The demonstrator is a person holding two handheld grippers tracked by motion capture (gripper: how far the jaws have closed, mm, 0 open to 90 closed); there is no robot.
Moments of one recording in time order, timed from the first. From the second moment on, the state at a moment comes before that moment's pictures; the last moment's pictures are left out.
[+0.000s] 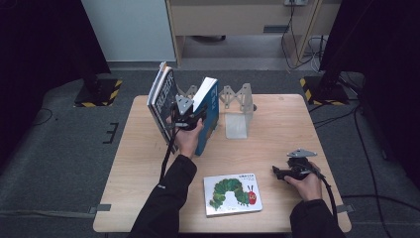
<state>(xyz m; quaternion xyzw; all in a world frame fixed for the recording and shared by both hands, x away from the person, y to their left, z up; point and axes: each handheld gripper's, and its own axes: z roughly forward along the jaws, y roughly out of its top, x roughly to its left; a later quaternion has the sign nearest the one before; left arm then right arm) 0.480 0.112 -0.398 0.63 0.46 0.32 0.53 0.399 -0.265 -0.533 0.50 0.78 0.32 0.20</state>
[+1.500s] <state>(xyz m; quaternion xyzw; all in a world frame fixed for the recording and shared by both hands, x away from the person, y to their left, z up) 0.471 0.111 -0.409 0.65 0.46 0.30 0.52 0.399 -0.264 -0.534 0.49 0.78 0.32 0.20</state>
